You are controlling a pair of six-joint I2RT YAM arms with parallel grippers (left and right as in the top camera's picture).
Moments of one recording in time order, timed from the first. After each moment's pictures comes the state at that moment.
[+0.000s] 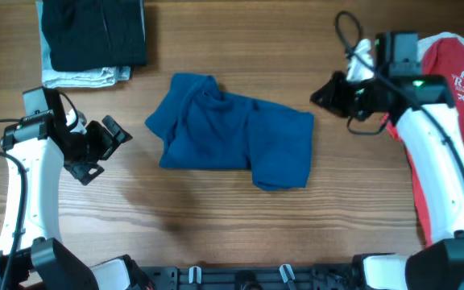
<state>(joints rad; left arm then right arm) 0.32 1.45 1.06 -1.03 0.32 -0.46 0.07 1.53 1.34 -0.94 -0.52 0.37</state>
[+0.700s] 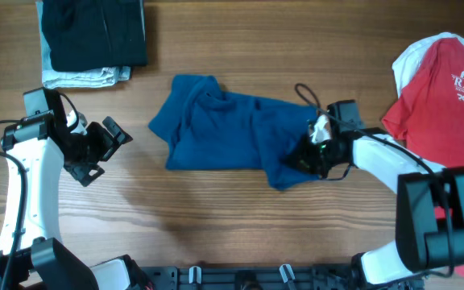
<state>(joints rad) 0.32 1.45 1.06 -1.04 0.32 -0.46 0.12 1.70 0.77 -0.44 -0.65 0.58</state>
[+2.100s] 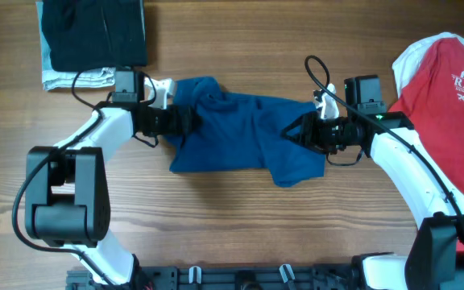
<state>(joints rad) -0.06 1.87 1.04 -0.40 0.57 -0.09 0.10 1.53 0.95 -0.62 -0.72 0.39</state>
